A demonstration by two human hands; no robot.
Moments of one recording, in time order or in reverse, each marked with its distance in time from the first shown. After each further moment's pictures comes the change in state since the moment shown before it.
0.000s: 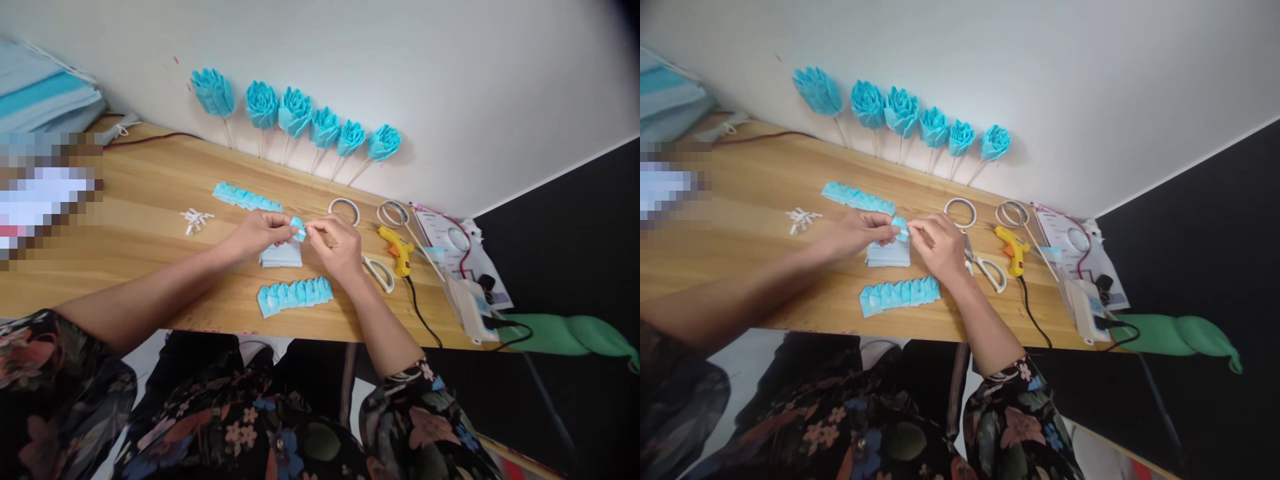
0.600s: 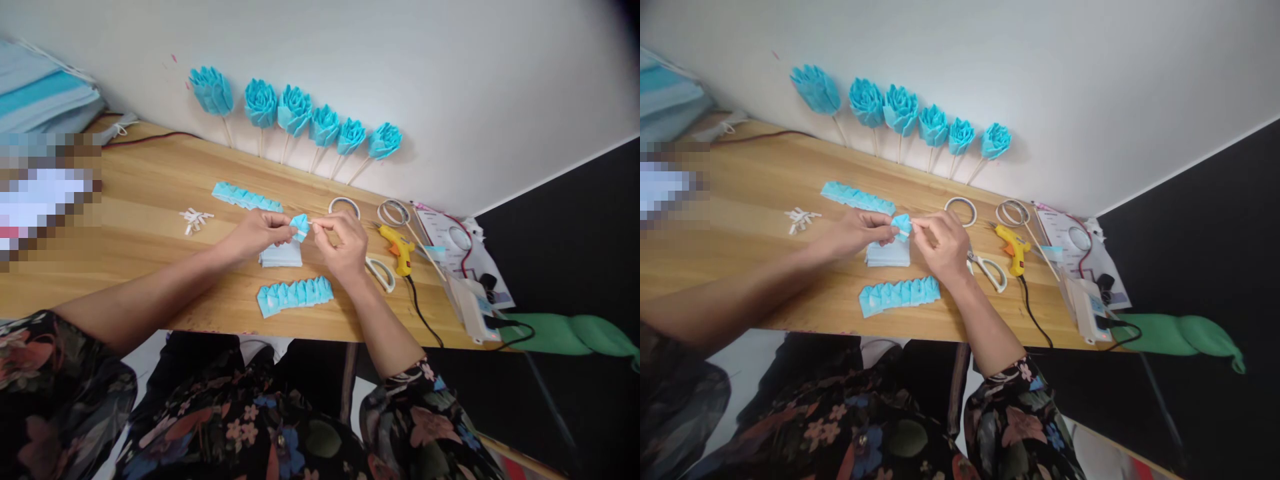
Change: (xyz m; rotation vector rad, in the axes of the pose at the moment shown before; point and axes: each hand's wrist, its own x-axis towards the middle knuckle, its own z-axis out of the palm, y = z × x) left_hand 0.000 -0.001 -0.001 0.034 -0.008 0.012; right_hand 0.002 -0.003 -0.003 -0.040 0.145 -0.080
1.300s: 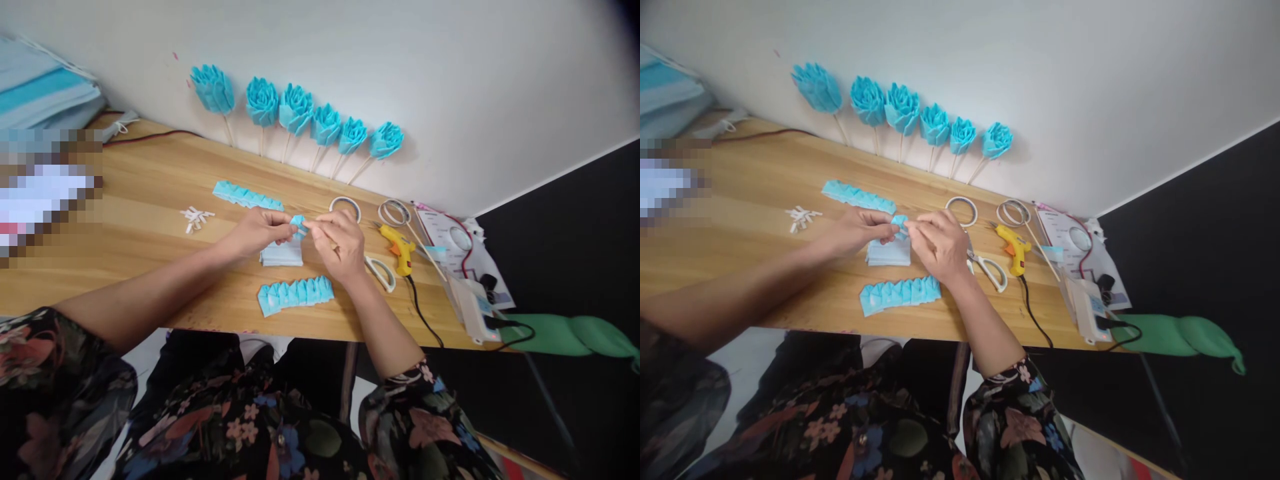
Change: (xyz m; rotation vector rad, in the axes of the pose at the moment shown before) left_hand 0.000 0.000 0.000 -0.025 0.005 0.019; right_hand -0.003 0.000 -0.005 0.017 -0.152 -0.006
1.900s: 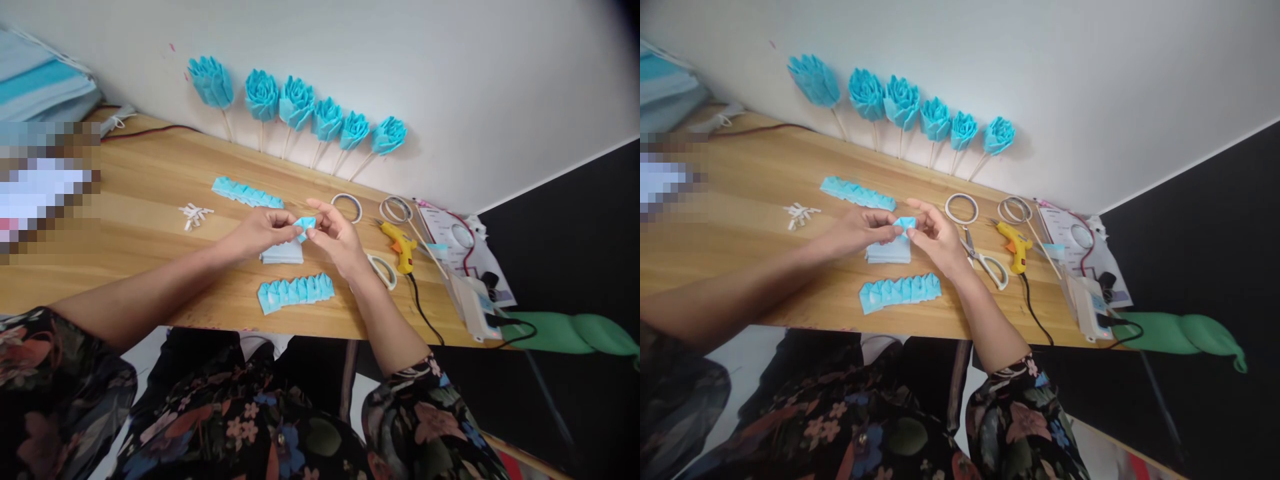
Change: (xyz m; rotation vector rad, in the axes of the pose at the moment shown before) left_hand -0.004 0.006 0.003 -0.004 -0.045 -0.034; right_hand -0.003 0.013 0.012 0.636 -0.221 0.475
